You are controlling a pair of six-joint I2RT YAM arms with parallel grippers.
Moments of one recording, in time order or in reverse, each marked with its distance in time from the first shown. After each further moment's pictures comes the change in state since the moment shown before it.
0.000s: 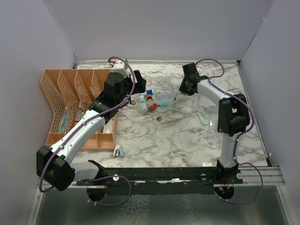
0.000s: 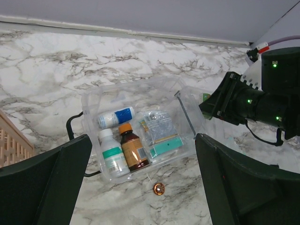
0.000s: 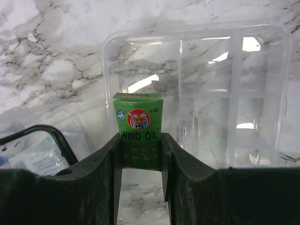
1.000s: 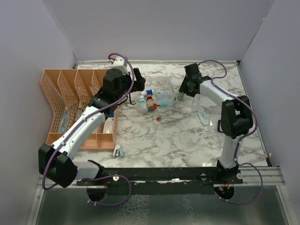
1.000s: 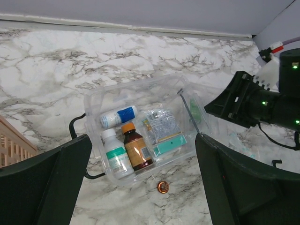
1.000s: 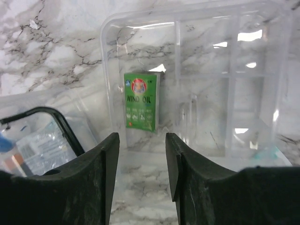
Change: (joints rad) left arm 0.050 0.044 0.047 -0.043 0.068 0.017; right arm -0.014 0.029 0.017 -0.031 -0.048 0.037
